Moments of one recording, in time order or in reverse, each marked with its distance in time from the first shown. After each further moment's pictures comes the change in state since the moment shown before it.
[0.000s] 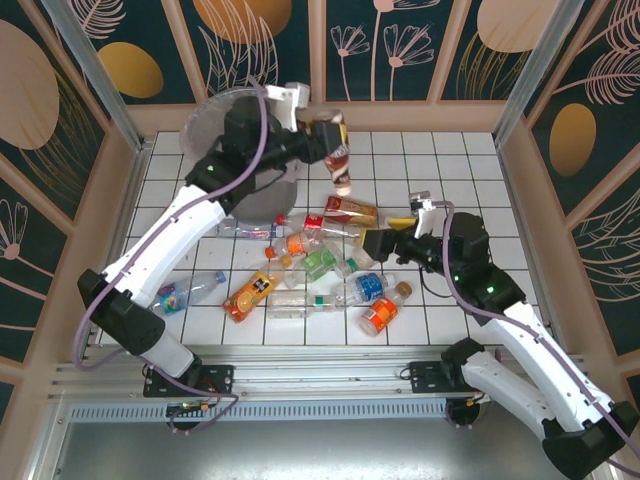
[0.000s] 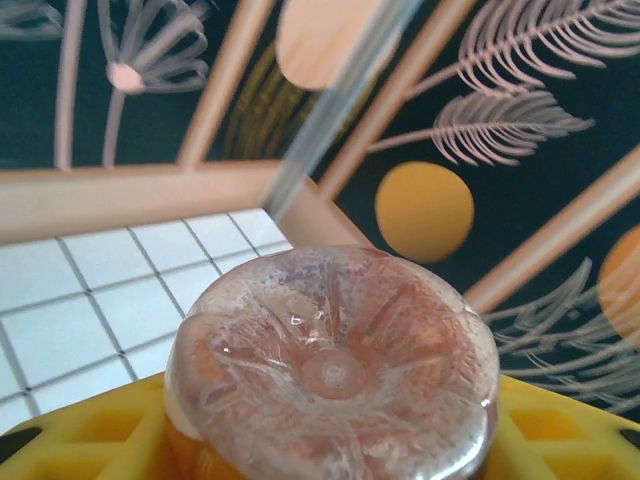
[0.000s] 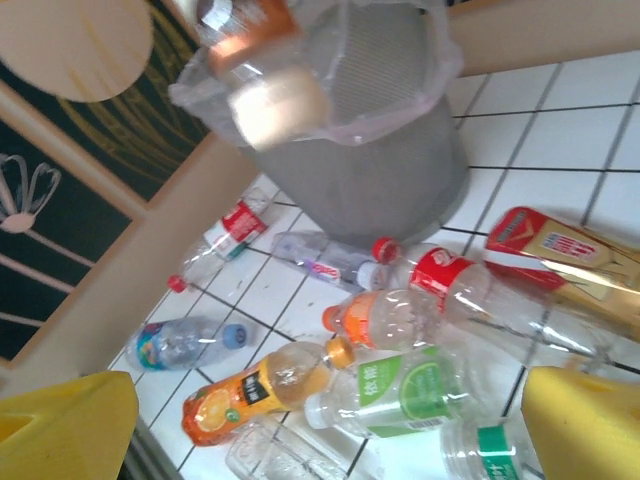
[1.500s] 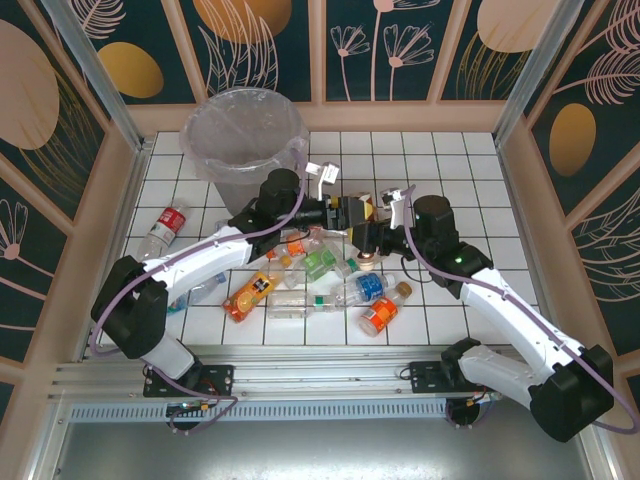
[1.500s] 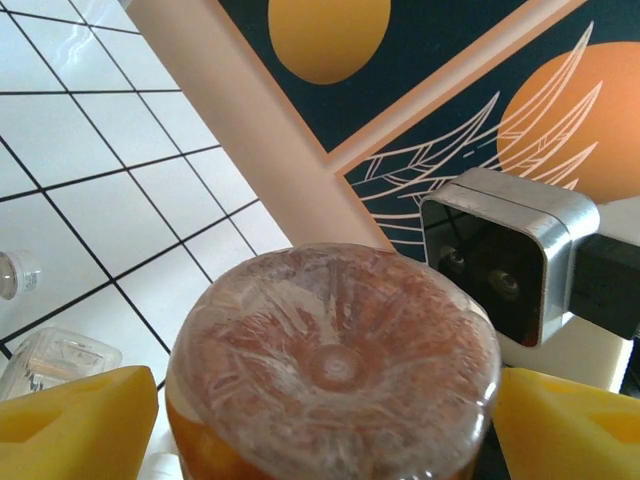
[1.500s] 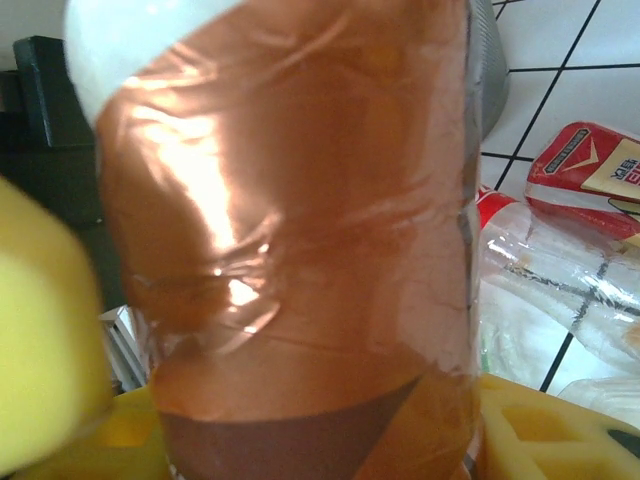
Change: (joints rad) left arm -0.130 -0.006 -0.613 0.570 0.290 -0.265; right arm -0.006 0.269 0.012 0.100 -0.155 -0.014
